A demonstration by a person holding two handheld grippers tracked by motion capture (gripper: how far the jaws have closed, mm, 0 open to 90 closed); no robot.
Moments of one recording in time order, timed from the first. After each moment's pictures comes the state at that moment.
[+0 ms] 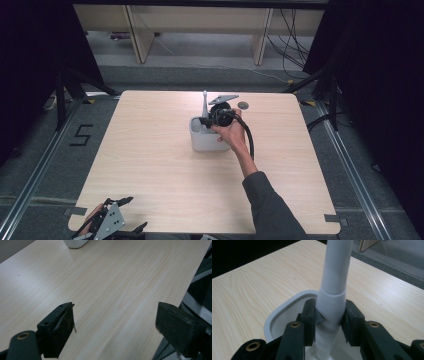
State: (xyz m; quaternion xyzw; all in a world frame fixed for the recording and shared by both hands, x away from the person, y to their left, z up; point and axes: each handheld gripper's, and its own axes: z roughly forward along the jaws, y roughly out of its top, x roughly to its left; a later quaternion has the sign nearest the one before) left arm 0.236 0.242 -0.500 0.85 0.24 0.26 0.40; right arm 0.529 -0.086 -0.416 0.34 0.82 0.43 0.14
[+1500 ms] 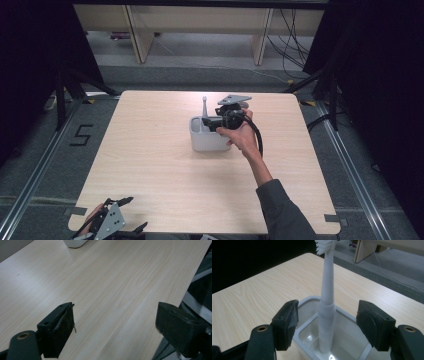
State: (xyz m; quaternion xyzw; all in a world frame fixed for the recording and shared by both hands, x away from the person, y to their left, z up) left arm 0.236 0.241 -0.501 0.85 0.23 0.25 0.40; right arm 0.499 -0.110 -0.390 0.34 0.80 0.46 0.17
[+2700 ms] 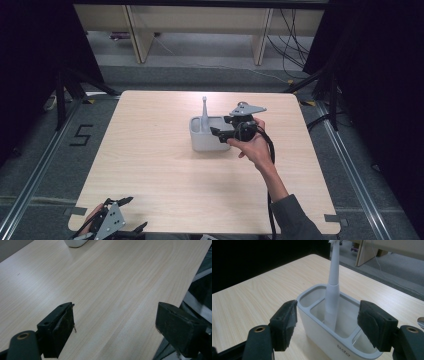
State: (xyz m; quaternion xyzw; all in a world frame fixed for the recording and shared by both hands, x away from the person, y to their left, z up) left arm 0.236 0.241 -0.502 0.84 0.24 0.25 0.41; right arm 0.460 -0.137 -0.388 0.33 0.80 0.48 0.16
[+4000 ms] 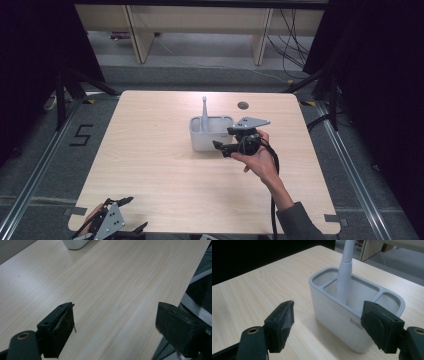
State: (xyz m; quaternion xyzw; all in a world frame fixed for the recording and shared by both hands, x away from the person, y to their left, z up) left arm 0.235 0.241 -0.499 0.85 0.23 0.26 0.40; right arm 0.430 -0.148 -0.402 0.31 0.81 0.47 0.16
